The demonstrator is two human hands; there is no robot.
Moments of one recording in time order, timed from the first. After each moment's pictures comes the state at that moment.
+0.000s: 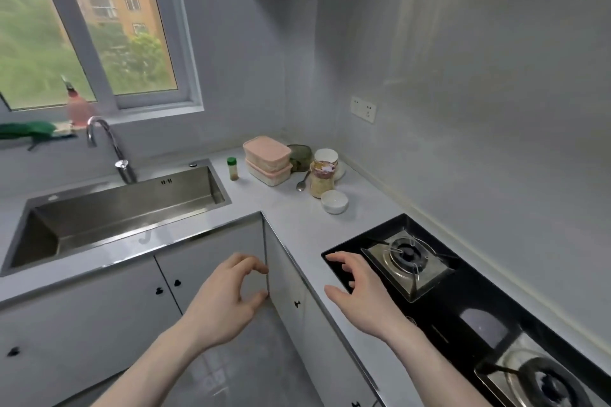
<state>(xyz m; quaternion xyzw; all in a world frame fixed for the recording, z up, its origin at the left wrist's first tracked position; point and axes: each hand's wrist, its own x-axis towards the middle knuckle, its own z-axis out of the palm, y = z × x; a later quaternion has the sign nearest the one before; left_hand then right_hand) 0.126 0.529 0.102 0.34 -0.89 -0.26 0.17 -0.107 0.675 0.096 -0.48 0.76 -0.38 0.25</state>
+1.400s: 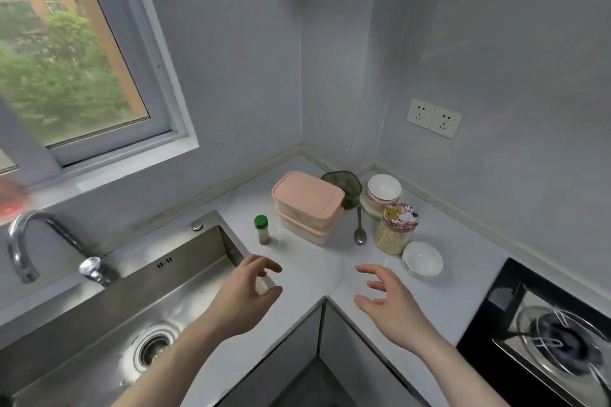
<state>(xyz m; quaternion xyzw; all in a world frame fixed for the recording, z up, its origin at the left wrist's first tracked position) 0.048 0.005 0.063 0.29 -0.88 -0.36 0.09 -0.147 0.232 0.055 -0.30 0.80 -0.43 0.29</state>
